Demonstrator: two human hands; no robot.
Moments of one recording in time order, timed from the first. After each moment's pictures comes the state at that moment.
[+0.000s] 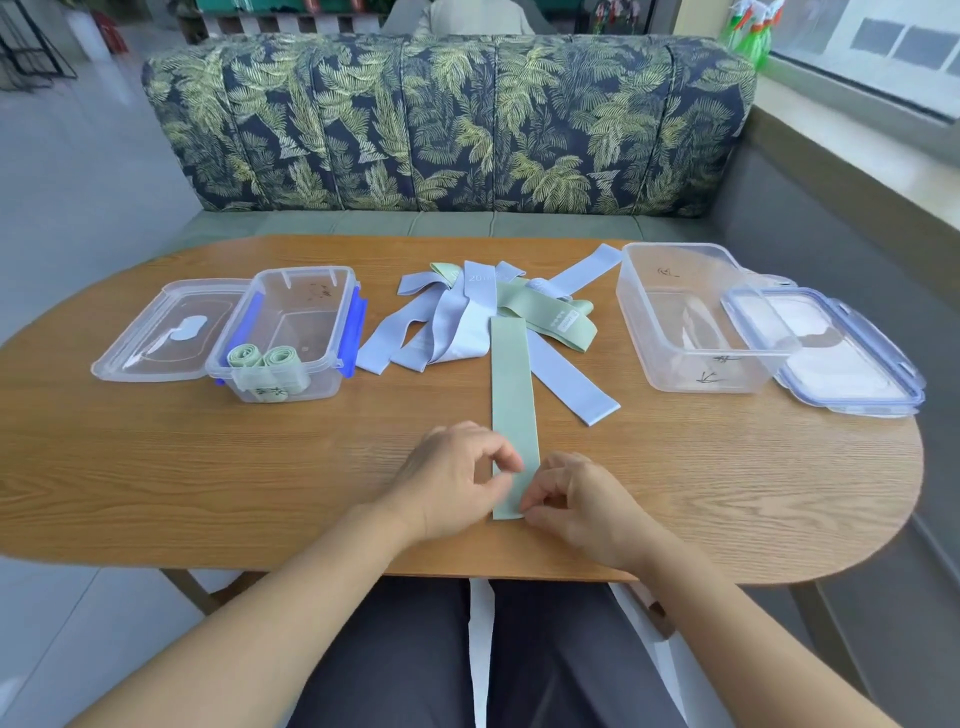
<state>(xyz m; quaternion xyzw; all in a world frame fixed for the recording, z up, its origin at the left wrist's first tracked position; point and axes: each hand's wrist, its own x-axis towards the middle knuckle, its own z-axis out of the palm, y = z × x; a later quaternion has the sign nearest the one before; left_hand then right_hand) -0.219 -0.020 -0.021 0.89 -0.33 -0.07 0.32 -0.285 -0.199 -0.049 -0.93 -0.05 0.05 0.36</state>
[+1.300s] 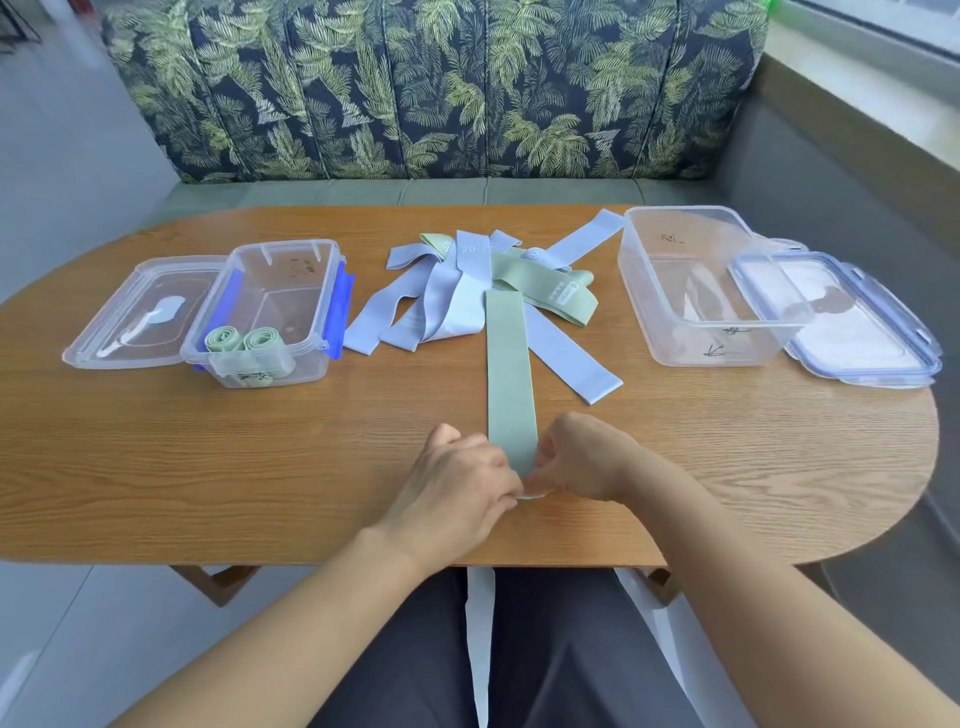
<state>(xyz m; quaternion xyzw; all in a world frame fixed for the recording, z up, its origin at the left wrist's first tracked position) -0.236 -0.022 -0.036 0.87 -0.46 0.03 0.16 -0.250 -0.197 -0.013 -0.94 0.08 0.22 0.26</state>
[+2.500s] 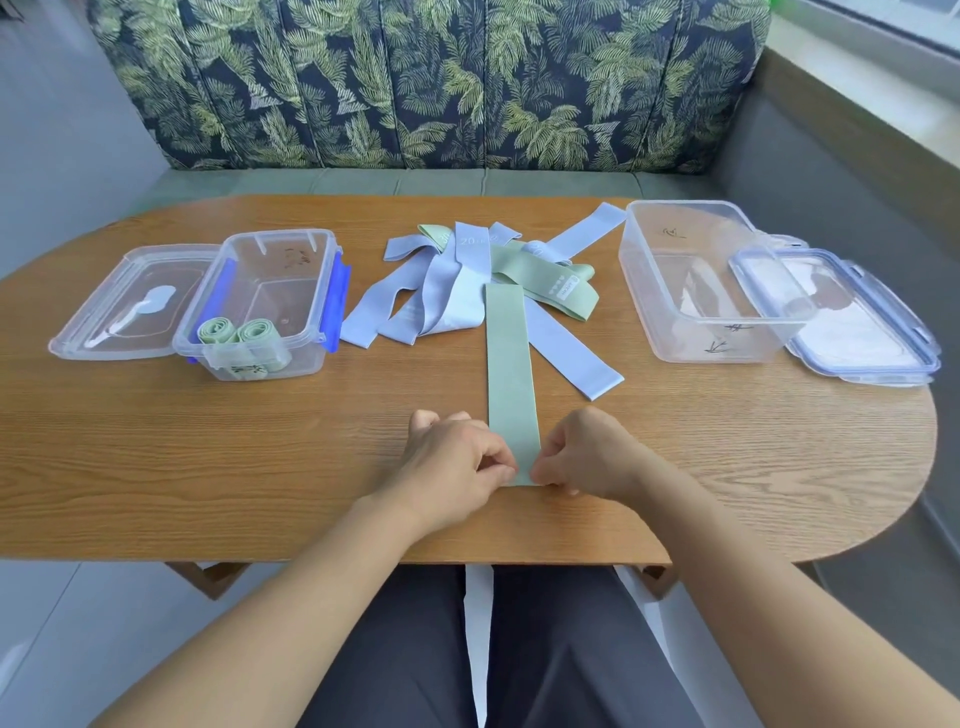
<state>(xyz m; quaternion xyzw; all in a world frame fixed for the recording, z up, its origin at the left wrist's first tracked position) -0.218 -0.028 -0.035 0.92 -0.31 -0.09 0.24 -0.255 -0.199 -0.017 -0.90 0.15 0.19 0.36</state>
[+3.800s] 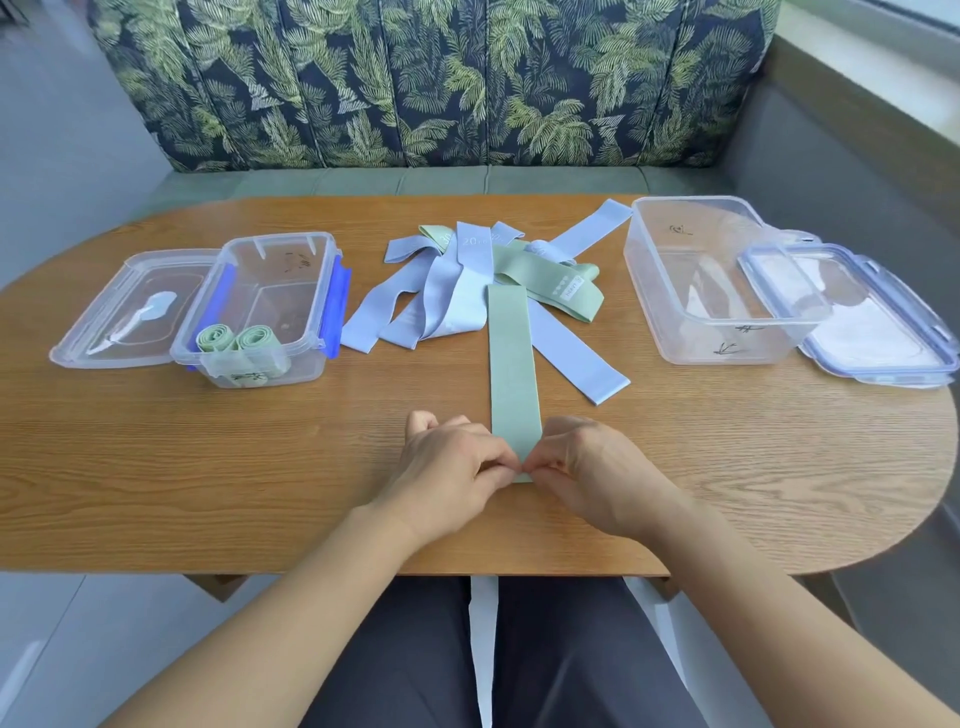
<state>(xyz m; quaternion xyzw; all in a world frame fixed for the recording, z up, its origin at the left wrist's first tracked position) -0.212 -0.024 -0.041 0.91 -0.36 -0.03 0.22 -0.267 -0.205 -0.035 -0.96 -0.11 0.02 0.27</state>
